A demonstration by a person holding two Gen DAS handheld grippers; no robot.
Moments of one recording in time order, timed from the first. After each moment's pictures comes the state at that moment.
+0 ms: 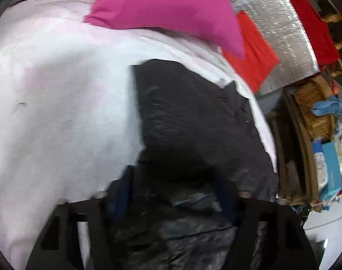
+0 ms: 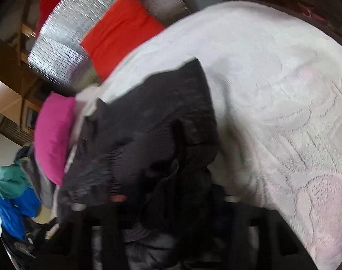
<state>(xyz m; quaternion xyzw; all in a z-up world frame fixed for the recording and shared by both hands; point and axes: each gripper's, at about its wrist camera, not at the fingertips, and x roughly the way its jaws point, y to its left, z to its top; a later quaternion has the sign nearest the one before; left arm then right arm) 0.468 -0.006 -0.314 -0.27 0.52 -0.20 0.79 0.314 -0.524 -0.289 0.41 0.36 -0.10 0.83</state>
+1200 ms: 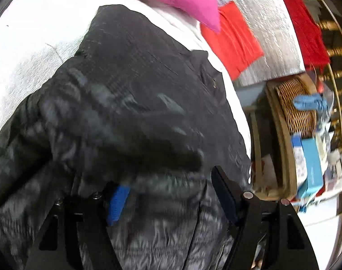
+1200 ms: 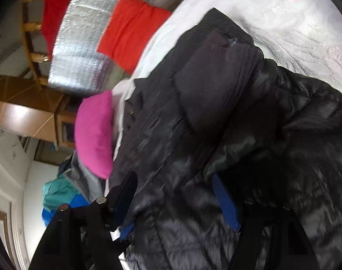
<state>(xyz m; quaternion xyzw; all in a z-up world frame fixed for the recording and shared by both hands) 0.422 -0.051 -0.323 -0.35 0.54 -0.23 0.73 0.292 -0.452 -0.315 0.58 0.33 -0.03 0.75</state>
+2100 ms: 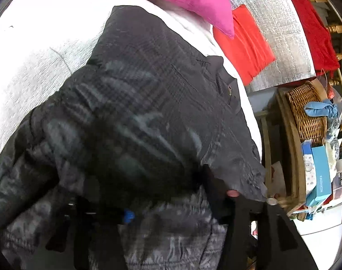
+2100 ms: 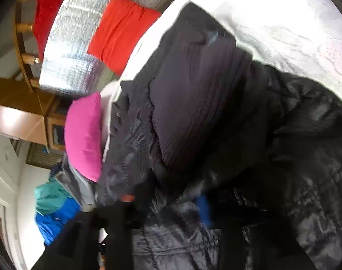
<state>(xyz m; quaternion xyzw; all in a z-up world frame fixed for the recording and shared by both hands) 0.428 -0.033 -0.318 -0.34 0.54 -0.20 0.74 0.286 -0.464 -0.298 0.57 0.32 -0.05 0.76</state>
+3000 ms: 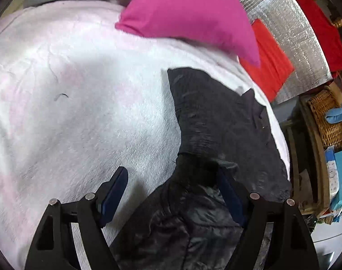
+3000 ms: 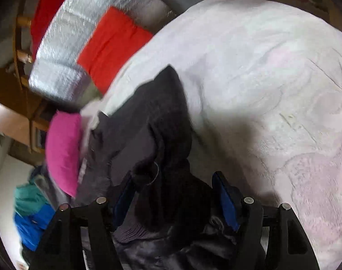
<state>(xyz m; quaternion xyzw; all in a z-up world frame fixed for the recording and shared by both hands) 0.455 0.044 -0.309 -0.26 0.52 -0.14 0.81 0.313 -0.540 -0.311 0.46 0.36 -0.09 0.81</state>
